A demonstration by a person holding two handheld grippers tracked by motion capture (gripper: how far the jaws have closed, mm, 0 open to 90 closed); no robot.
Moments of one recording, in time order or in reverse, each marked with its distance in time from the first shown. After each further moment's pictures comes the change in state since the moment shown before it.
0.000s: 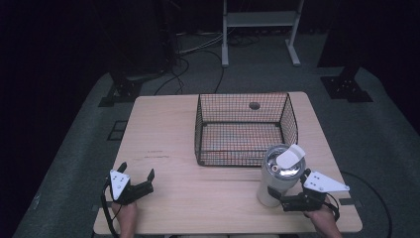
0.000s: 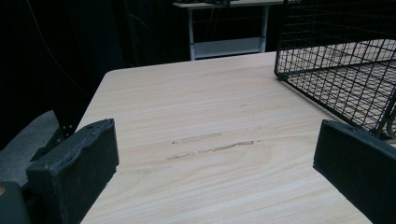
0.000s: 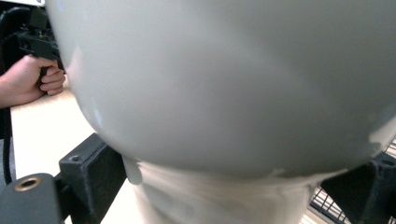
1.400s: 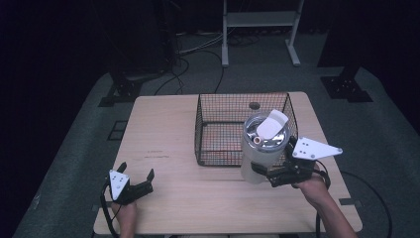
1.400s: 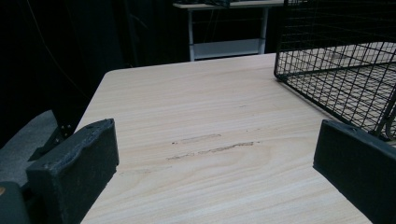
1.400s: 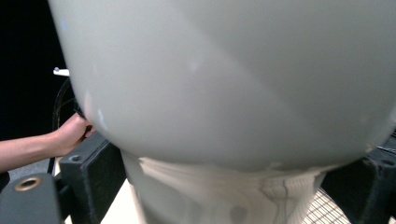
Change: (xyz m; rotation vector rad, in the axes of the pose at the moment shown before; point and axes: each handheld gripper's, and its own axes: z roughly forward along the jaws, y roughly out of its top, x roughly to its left) left arm 0.001 0.000 0.000 -0.006 -0.003 -0.015; right arm 0.007 0.112 0.034 -0.063 0.177 -0.076
